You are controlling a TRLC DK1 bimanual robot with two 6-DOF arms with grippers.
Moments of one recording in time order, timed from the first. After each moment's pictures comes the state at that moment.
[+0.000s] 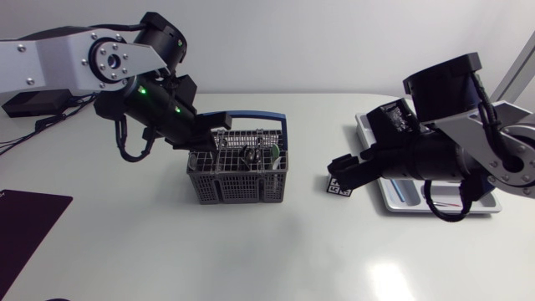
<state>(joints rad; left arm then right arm) -0.40 1.64 1.34 -0.75 0.19 -0.33 0.43 1.21 0.82 -0.39 0.00 -0.02</state>
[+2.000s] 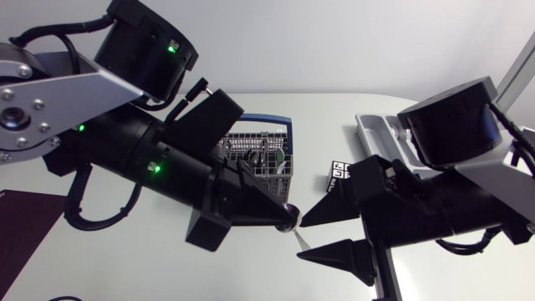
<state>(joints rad) -0.74 1.32 1.12 -0.67 0.77 0.11 0.64 1.04 0.76 -0.58 -0.60 -0.58</state>
